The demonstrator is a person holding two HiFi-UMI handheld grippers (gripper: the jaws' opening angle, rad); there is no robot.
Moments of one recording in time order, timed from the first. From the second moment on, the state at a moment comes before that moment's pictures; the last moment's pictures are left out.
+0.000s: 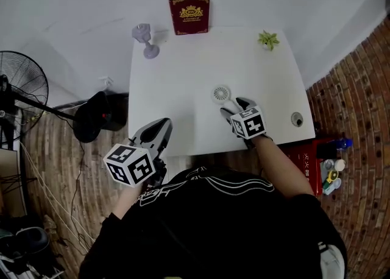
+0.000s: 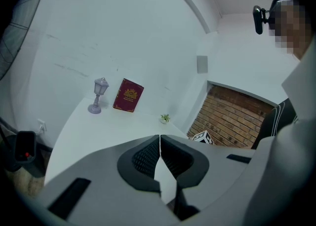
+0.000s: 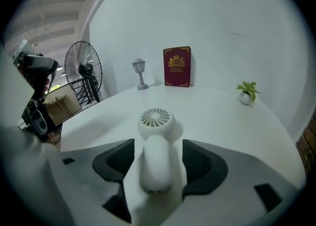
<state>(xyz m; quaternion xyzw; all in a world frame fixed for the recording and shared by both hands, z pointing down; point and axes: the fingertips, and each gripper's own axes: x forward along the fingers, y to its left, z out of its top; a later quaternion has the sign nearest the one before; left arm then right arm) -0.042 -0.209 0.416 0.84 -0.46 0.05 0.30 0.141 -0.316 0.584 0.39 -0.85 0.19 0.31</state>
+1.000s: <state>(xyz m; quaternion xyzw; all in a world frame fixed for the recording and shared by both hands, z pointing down) -0.062 -0.137 0.357 0.88 -0.39 0.06 0.26 0.038 -0.165 0.367 0.30 -0.94 0.17 0.06</state>
